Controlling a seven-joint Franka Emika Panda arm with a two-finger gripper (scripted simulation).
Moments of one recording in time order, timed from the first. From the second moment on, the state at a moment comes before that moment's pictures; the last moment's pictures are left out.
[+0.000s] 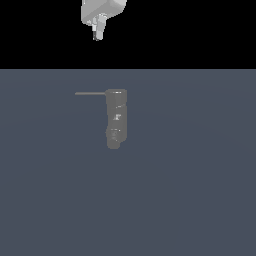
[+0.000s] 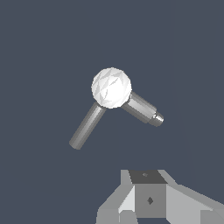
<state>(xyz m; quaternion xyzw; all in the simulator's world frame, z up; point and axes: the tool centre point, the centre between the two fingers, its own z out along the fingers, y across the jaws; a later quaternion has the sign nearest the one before) 0.021 0.082 0.368 -0.88 0.47 0.06 0.06</state>
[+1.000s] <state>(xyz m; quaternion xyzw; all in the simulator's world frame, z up) 0.111 0.148 0.244 -0.75 0.66 0.03 0.01</state>
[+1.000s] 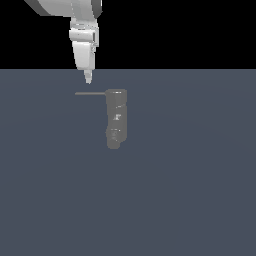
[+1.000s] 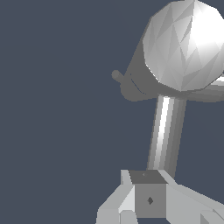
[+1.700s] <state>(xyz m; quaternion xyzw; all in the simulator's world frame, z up) 0.130 0.172 0.202 -0.71 0.71 0.00 0.00</state>
